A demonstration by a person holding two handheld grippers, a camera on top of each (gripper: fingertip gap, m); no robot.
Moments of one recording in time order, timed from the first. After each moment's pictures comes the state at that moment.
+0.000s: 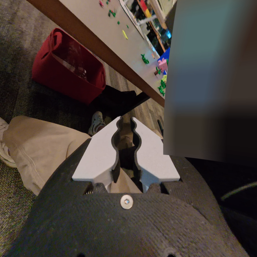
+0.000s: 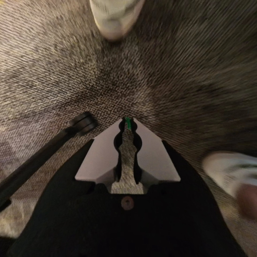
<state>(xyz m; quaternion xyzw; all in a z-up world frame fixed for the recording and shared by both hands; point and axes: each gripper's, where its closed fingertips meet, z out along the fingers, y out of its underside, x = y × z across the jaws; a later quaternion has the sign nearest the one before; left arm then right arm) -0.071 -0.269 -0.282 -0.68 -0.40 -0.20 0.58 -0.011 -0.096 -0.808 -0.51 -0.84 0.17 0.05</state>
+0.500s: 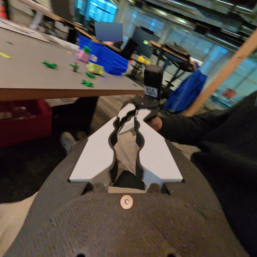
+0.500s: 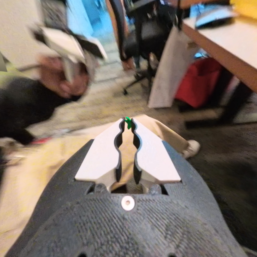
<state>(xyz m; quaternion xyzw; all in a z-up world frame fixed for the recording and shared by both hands) 0.063 -0.244 -0.196 -0.72 -0.08 -0.21 0.66 0.060 -0.211 -0.263 -0.36 -0.72 0.58 0.13</state>
